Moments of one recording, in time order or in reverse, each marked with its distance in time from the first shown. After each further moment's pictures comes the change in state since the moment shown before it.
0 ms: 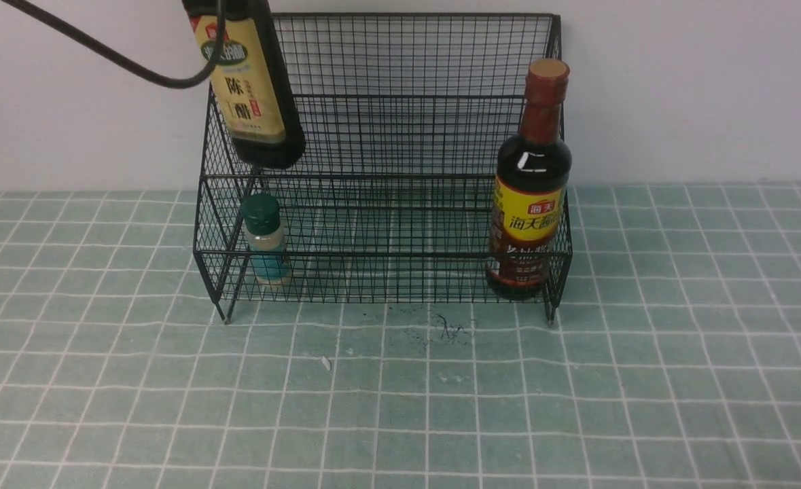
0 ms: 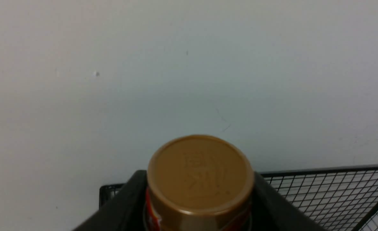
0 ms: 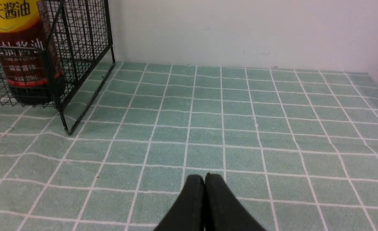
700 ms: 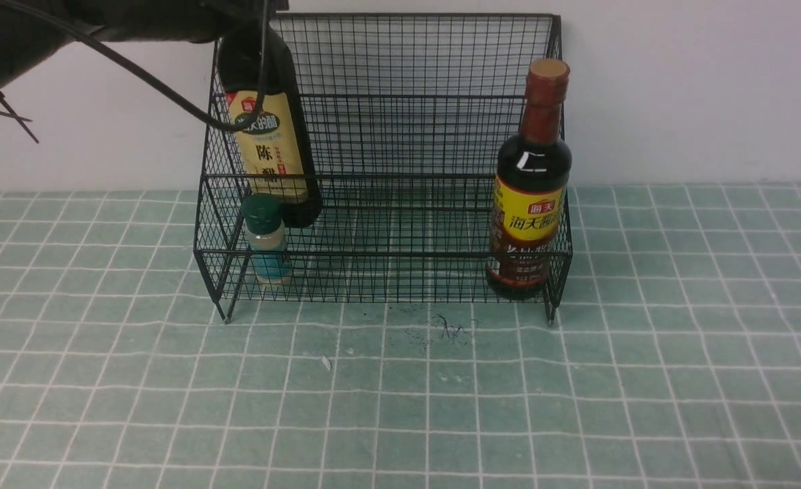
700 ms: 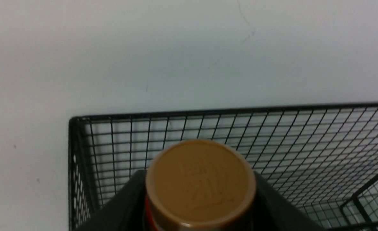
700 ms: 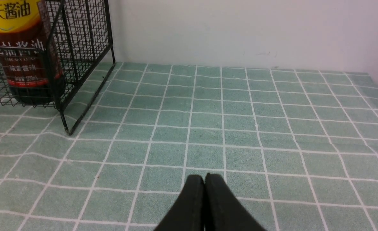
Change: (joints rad) right arm 0.000 0.000 0.000 0.000 0.000 0.001; left arm -0.013 0.113 -0.001 0.004 0.056 0.003
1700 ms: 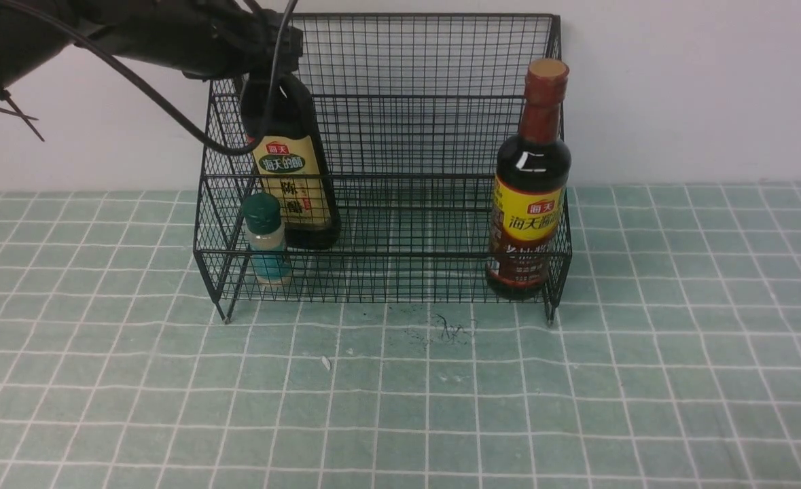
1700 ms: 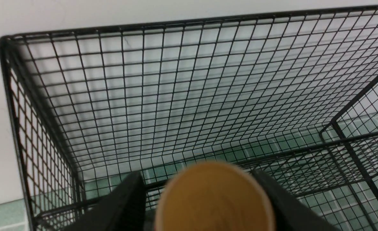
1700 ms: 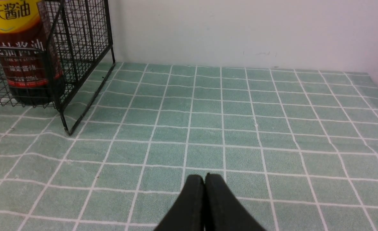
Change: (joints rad) right arm 0.000 0.000 0.000 0.000 0.000 0.001; left arm -0.002 0.007 -0.012 -0.001 0.197 0.046
